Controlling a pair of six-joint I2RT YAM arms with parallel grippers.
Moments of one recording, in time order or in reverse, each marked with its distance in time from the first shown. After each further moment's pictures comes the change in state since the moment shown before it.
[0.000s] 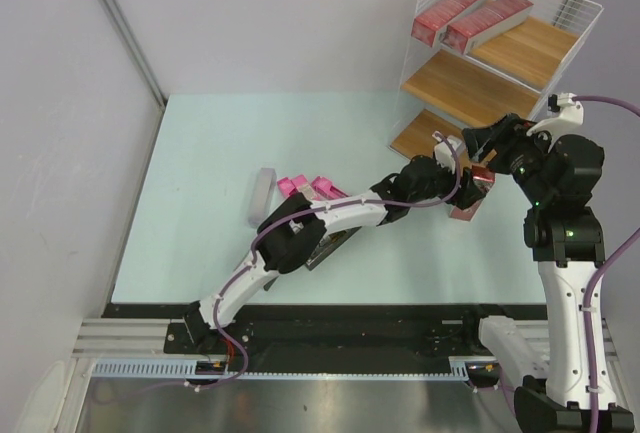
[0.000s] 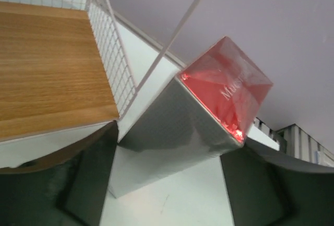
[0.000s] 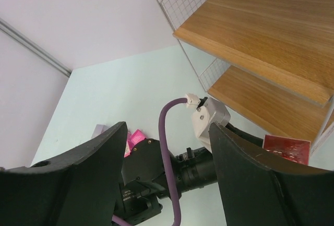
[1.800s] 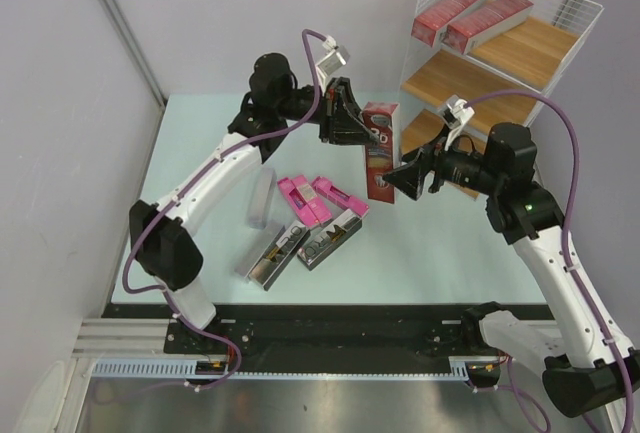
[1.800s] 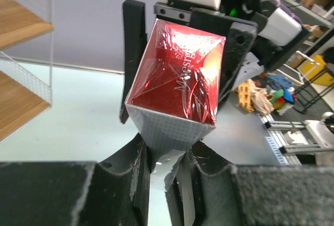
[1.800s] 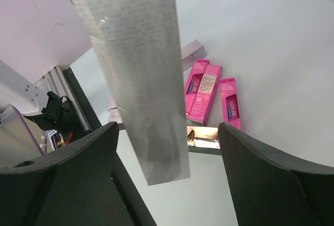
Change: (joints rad) left arm 0.469 -0.764 -0.299 -0.231 1.085 -0.055; right arm 0.335 0.138 -0.057 0.088 -0.443 -0.245
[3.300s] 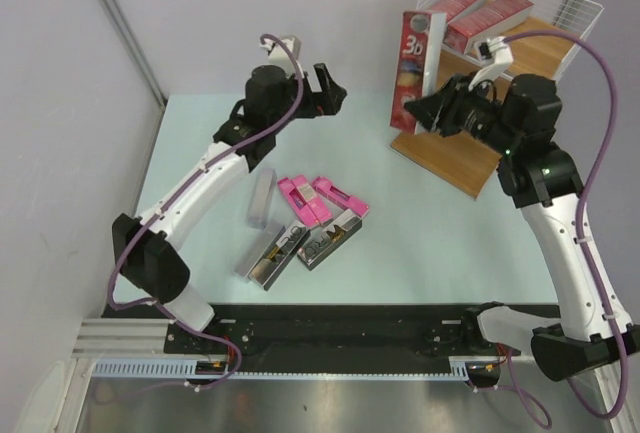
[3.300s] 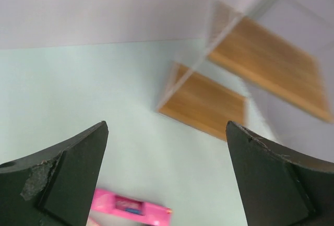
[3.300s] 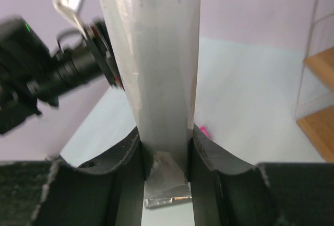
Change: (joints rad) left arm 0.034 -0.106 -0.106 -0.274 -1.170 0.051; right arm -0.020 0.185 0.353 -0.067 0.290 0.198
